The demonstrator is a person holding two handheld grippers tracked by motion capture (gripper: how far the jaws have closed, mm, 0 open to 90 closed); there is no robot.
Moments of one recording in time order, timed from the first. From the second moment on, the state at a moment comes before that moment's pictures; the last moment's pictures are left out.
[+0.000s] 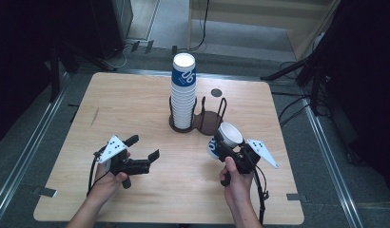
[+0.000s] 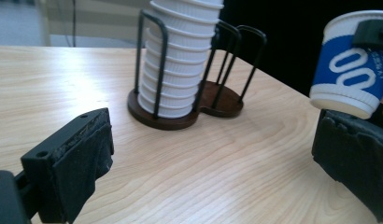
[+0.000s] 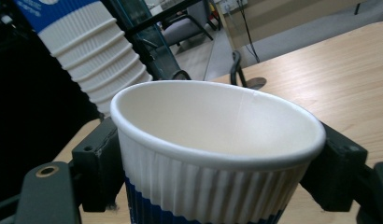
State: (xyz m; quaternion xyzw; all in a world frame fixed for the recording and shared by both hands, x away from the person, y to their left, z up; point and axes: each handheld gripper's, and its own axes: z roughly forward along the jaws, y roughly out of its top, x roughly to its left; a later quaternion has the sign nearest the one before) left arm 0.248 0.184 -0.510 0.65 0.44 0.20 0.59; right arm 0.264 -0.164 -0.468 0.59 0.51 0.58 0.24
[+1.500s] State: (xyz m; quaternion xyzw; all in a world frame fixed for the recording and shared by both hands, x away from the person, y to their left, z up) left arm 0.257 0.251 -0.526 0.63 0.52 0.26 0.52; right arm 0.291 -0.225 -0.485 0.53 0.56 0.50 0.40
